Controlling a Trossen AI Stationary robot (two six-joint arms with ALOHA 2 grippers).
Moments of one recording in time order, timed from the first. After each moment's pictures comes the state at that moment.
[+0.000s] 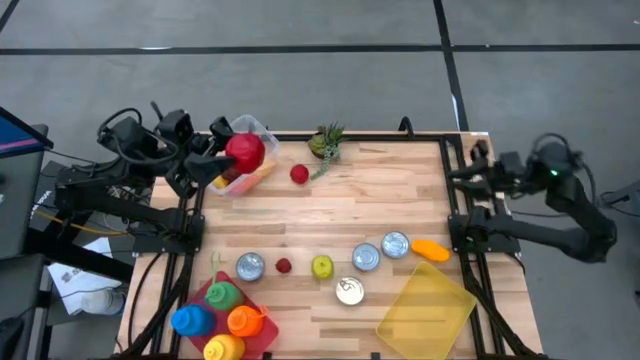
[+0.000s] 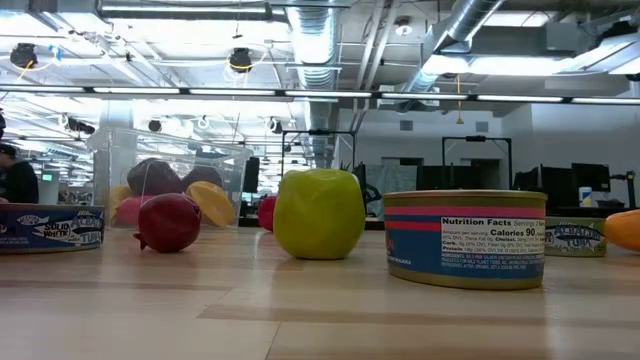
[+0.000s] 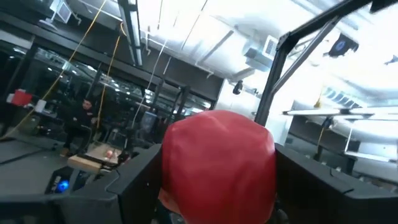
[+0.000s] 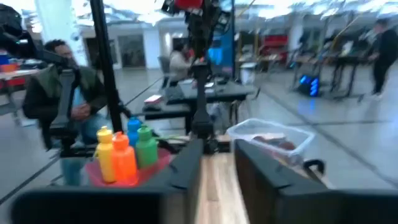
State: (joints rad) left arm 0.02 0.92 1.19 0.19 0.09 -0.42; right arm -0.40 0.29 0.85 -0.51 -0.40 0.04
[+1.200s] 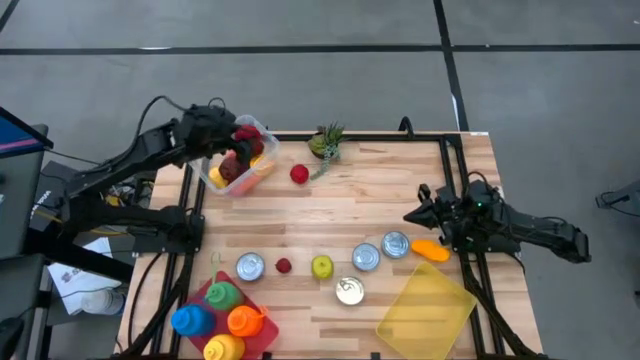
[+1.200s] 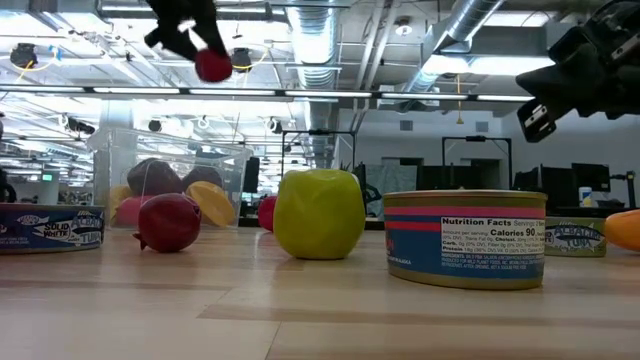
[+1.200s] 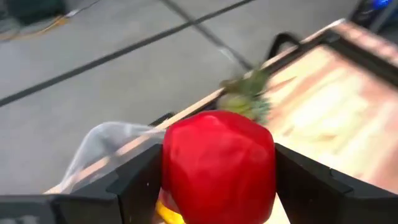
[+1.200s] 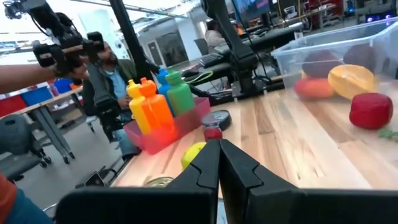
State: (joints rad) left arm 0.50 1.04 1.19 -0.78 -0.34 -0.27; right arm -0.31 0.06 0.01 0.06 -0.50 0.33
